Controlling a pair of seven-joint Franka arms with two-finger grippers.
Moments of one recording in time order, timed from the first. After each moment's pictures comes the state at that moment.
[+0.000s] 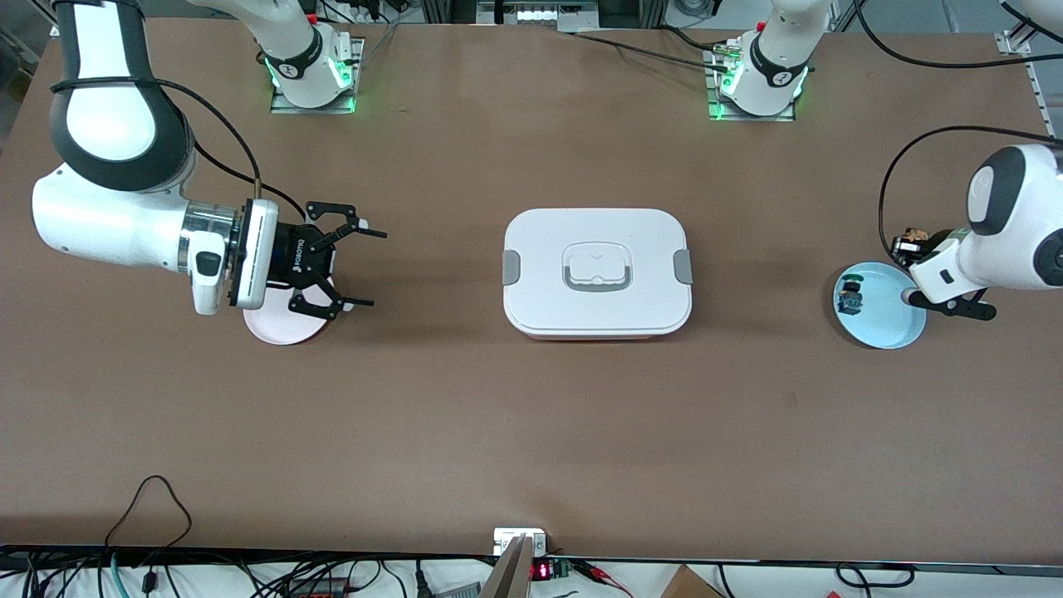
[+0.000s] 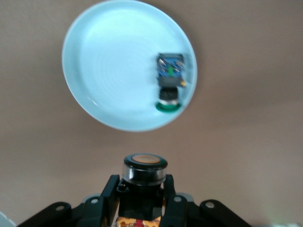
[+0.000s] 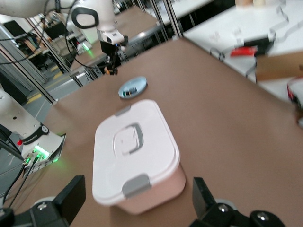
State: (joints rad) left arm 0.71 0.35 -0.54 -1.95 0.43 1.85 0.18; right arm 0.60 0.27 -0.48 -1.78 1.21 1.85 -1.41
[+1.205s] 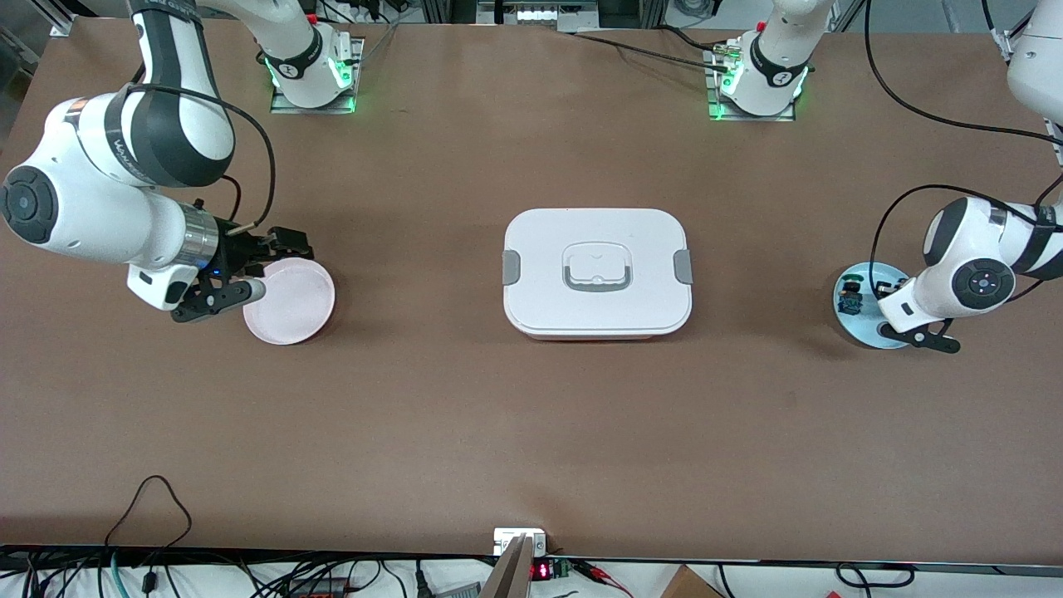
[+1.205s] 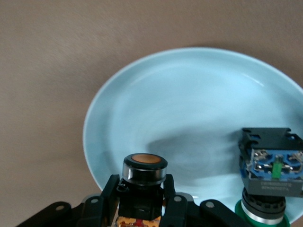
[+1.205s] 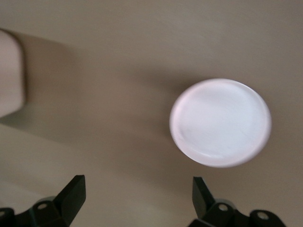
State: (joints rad) left arm 0.77 0.62 -0.54 -1.93 0.83 2.13 0.00; right arm 0.59 0.26 -0.50 -1.74 0.27 1.74 -0.21
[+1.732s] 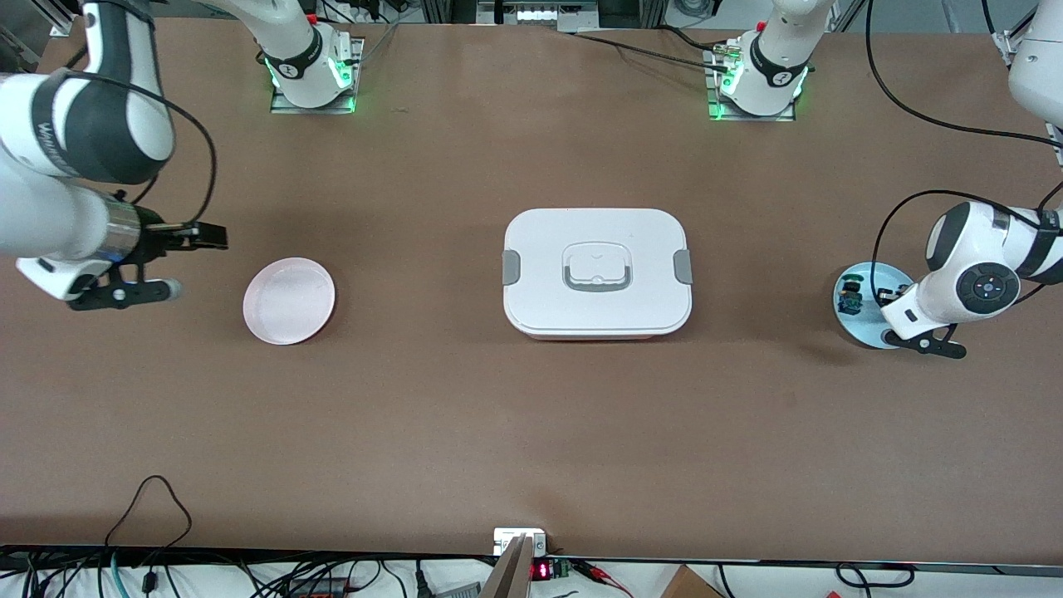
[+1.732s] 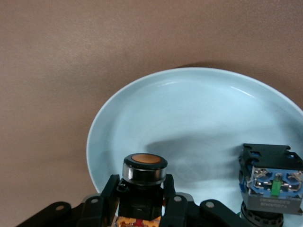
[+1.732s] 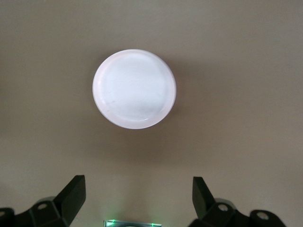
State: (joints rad) left arm 0.76 0.64 -0.54 -1.91 0.83 2.13 -0.04; right arm 0.39 0.25 -0.43 -1.61 0.05 1.58 -0.15
